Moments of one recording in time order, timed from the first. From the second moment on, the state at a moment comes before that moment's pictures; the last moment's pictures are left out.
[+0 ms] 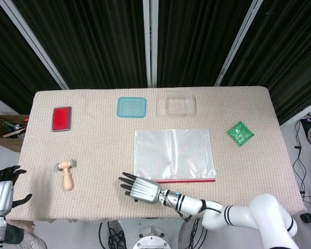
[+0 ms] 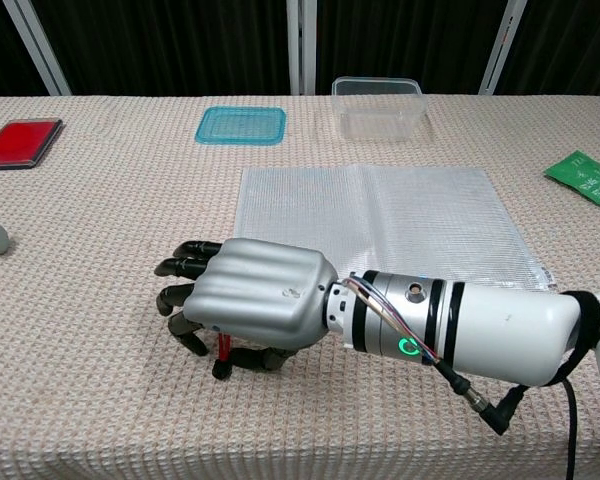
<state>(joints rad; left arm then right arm) -0.01 -1.27 -0.03 -1.47 1.42 1.48 0.06 0.92 -1.91 0.02 -1.16 -1.83 0.87 -0.19</state>
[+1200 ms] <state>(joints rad) -0.15 -1.29 -0.04 -1.43 1.50 1.33 -0.17 0.94 -1.83 0.02 -1.23 -1.86 1.13 -0.11</state>
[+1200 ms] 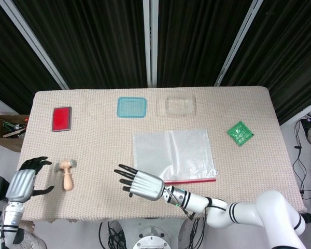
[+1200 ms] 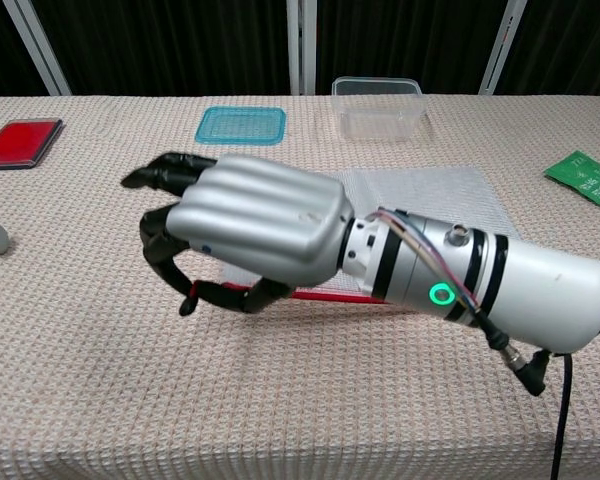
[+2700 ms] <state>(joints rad) -0.60 -1.63 0.01 -1.17 1.77 1.29 -0.89 0.97 -1.75 0.11 -1.31 -1.86 1.27 -0.06</state>
